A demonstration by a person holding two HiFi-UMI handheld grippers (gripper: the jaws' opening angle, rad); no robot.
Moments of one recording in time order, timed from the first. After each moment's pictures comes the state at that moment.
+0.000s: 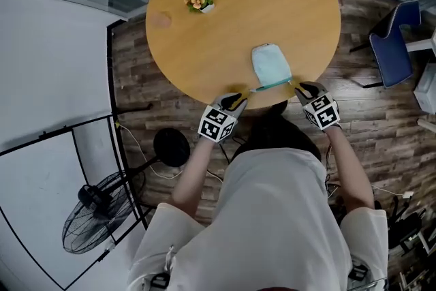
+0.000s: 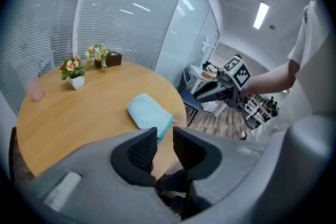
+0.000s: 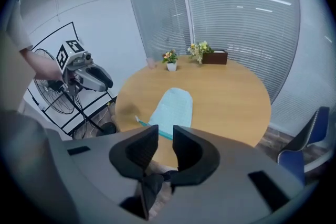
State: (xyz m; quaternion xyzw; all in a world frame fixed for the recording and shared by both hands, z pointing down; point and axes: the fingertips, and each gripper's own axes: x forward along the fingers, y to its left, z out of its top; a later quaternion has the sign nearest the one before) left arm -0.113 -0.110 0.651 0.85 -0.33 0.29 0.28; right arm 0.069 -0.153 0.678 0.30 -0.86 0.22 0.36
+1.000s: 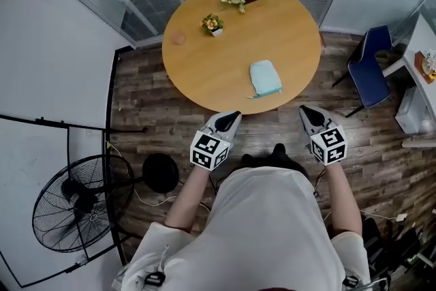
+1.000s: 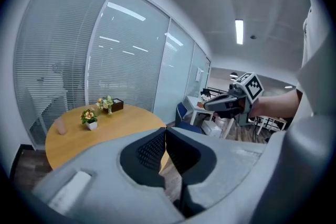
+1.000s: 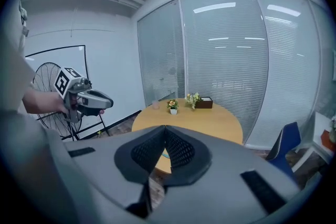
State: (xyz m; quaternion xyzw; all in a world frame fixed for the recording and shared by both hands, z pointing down) left arm -0.116 0.017 0.447 0.89 -0.41 0.15 0.15; right arm 0.071 -0.011 0.445 0.40 -0.88 0.12 0.21
